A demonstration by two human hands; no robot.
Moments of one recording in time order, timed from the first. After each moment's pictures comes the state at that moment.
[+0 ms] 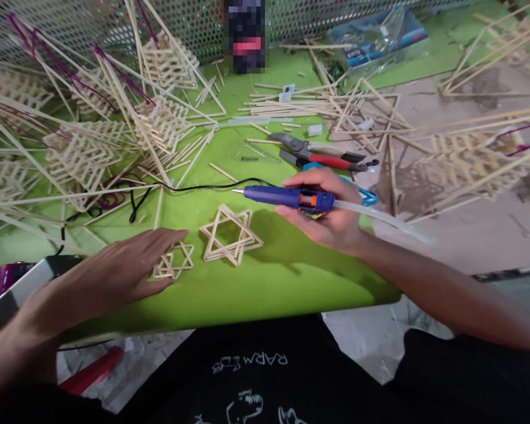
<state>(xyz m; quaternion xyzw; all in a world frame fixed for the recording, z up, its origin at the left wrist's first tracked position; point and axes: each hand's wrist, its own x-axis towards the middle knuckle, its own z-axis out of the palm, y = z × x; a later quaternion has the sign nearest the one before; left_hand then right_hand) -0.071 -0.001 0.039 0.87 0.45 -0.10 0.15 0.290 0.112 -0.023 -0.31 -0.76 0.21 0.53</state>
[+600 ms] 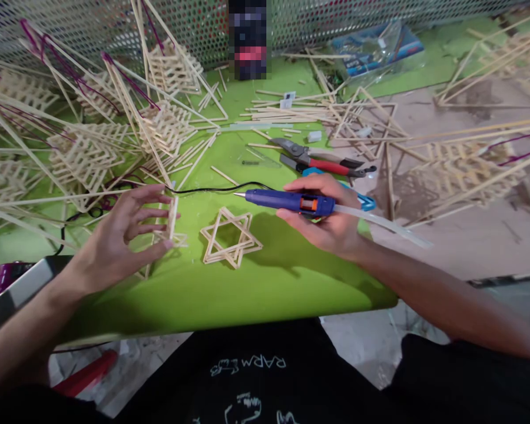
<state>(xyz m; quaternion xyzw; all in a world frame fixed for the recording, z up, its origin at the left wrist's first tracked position) -0.055 0.027 0.041 0.69 0.60 0.23 0.33 0.291 0.110 -0.020 -0.33 -0.76 0.21 0.52</state>
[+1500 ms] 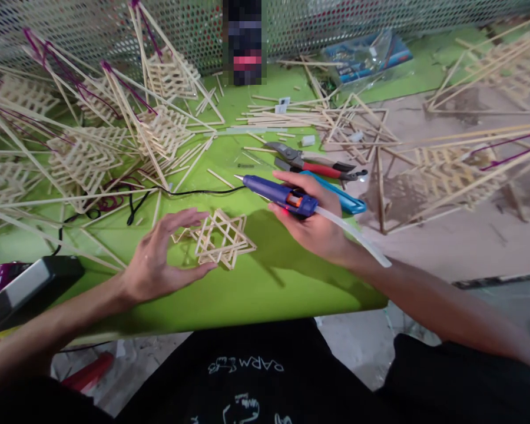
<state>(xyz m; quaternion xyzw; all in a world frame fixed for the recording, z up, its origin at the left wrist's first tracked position) -0.005 0.021 0.008 0.84 0.45 0.29 0.13 0.287 0.106 -0.016 -0.39 -0.77 0.17 0.47</state>
